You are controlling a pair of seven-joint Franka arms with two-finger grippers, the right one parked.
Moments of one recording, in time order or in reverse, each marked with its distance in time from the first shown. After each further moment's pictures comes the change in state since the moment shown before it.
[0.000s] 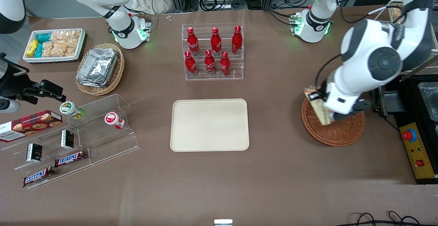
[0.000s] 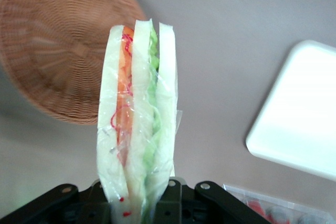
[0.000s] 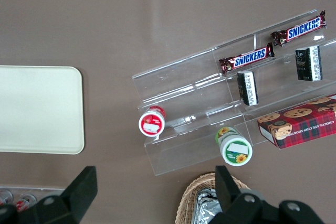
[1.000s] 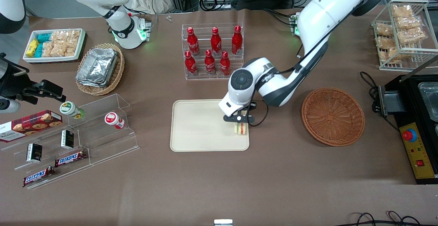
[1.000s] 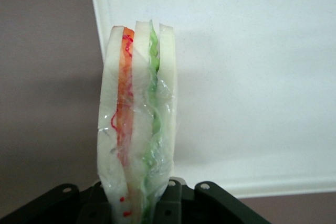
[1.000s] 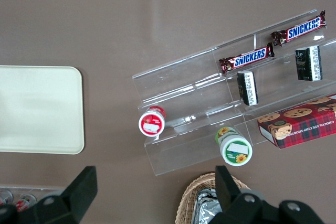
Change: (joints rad) arm -0.353 0.588 -0.106 0.150 0.442 0.405 -0.253
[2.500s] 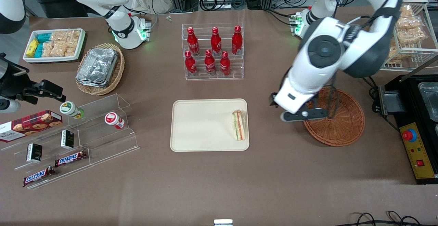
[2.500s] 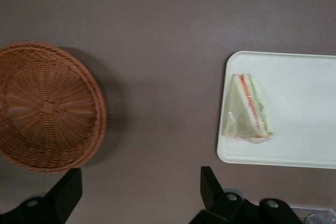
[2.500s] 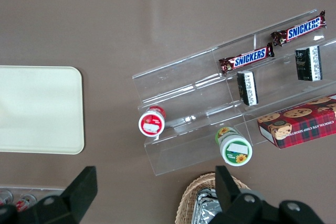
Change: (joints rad) arm 0.277 -0.440 0.029 0.090 -0.269 -0.425 0.296
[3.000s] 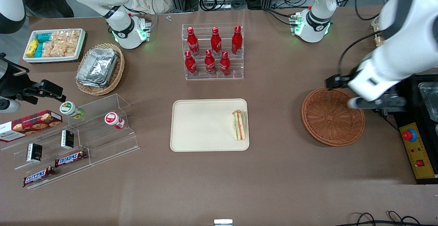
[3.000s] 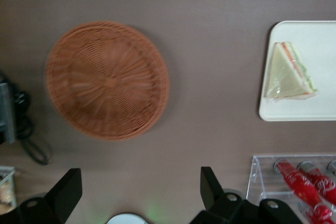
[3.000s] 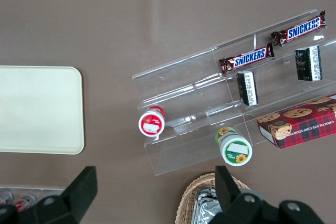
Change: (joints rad) arm -0.002 -0.217 0.357 -0.007 -0.200 -0.232 0.391
